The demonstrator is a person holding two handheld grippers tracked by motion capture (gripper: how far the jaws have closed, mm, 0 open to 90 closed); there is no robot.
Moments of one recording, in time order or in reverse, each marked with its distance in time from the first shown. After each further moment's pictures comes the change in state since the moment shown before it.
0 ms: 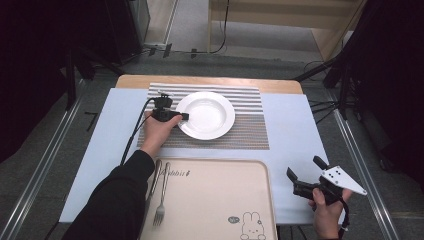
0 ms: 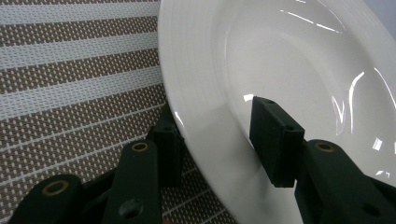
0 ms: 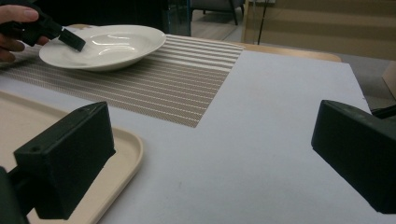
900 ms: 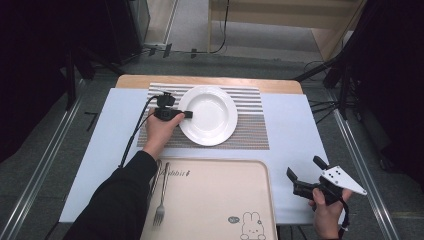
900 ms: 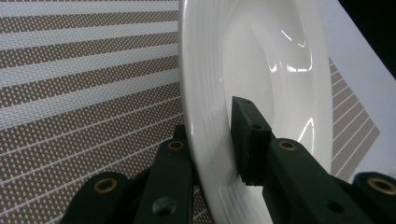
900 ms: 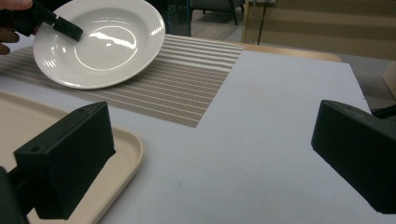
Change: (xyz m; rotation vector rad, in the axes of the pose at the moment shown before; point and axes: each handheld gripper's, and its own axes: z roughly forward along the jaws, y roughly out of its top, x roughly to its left) left arm -0.020 0.004 -0.013 -0.047 -0.115 0.041; right arm 0.000 0.000 0.000 0.000 0.000 0.001
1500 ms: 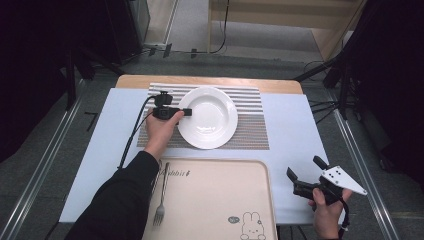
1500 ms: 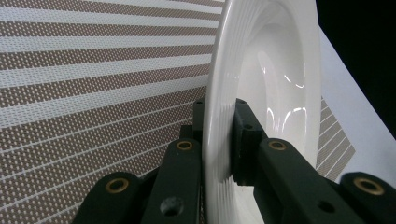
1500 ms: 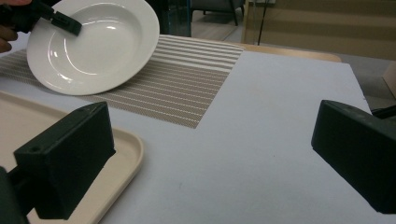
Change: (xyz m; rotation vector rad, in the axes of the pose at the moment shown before) left arm 0.003 0.000 -0.007 -0.050 -0.039 -0.075; right arm 0.000 0.000 0.000 -0.002 0.001 0.001
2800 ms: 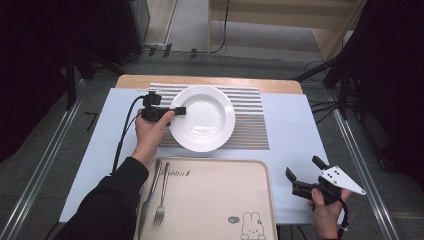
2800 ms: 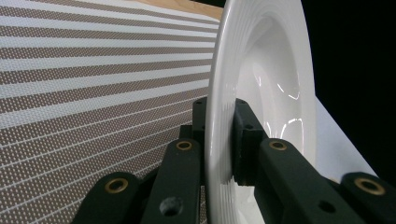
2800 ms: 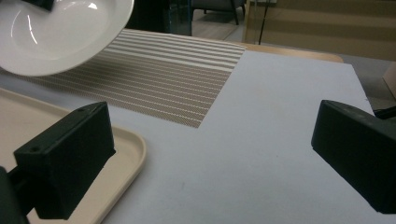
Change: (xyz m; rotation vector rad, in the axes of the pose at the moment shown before) left arm -0.009 -0.006 -0.044 -0.080 -0.103 0.032; right arm 0.003 0.000 0.001 0.004 0.002 -0.008
